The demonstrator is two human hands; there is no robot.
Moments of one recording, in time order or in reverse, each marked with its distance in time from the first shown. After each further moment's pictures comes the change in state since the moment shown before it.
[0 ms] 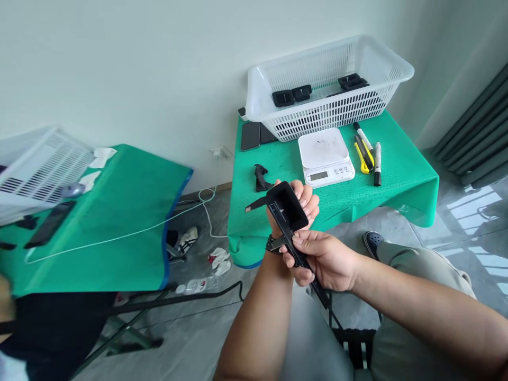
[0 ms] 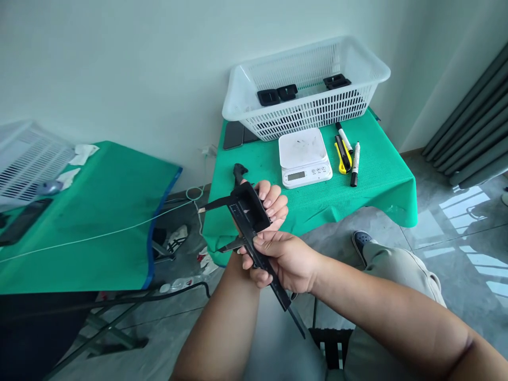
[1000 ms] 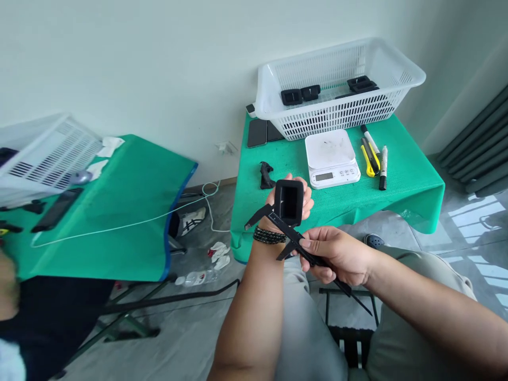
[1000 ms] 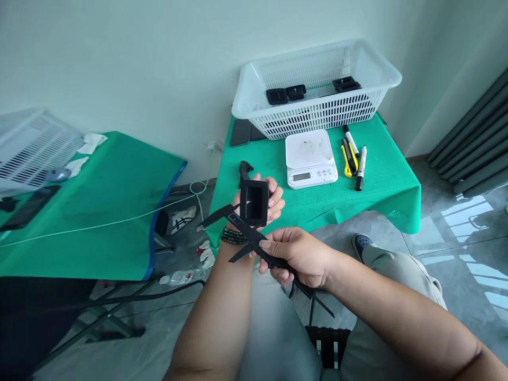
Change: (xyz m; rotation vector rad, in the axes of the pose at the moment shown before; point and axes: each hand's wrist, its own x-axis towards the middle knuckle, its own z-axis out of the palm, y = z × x) left_hand 0.011 0.032 -0.013 0.132 -0.112 -0.261; right_hand -0.014 -0.025 0.002 -0.202 0.096 0.118
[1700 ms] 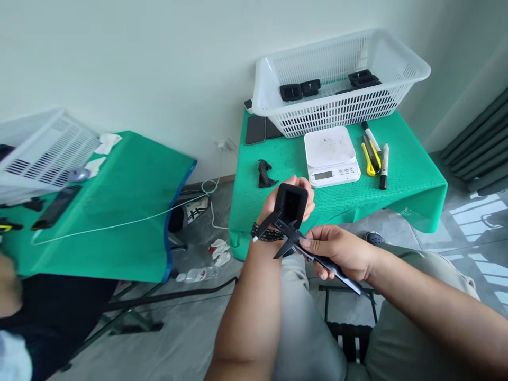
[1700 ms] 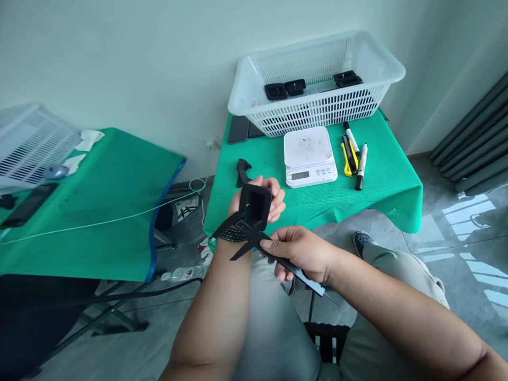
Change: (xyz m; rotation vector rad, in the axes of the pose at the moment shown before) left_hand -0.003 -0.001 0.006 0.092 -0.072 -0.020; right_hand 0.002 -0.001 -0.014 -0.149 0.075 0.037
